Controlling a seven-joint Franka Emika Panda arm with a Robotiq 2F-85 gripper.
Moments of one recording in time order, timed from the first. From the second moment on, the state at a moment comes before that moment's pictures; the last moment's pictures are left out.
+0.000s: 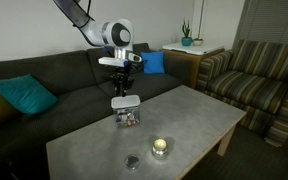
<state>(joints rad) 0.24 1.21 0.06 -1.09 -0.09 2.02 0.07</state>
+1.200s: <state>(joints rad) 0.24 1.40 0.07 -0.83 0.00 2.05 0.15</state>
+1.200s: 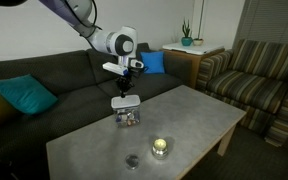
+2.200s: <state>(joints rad) 0.24 1.44 0.05 -0.83 0.01 2.20 0.41</state>
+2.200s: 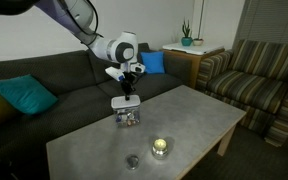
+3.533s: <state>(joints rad) 0.28 1.46 -0.01 -0.79 -0.01 2.16 0.50</state>
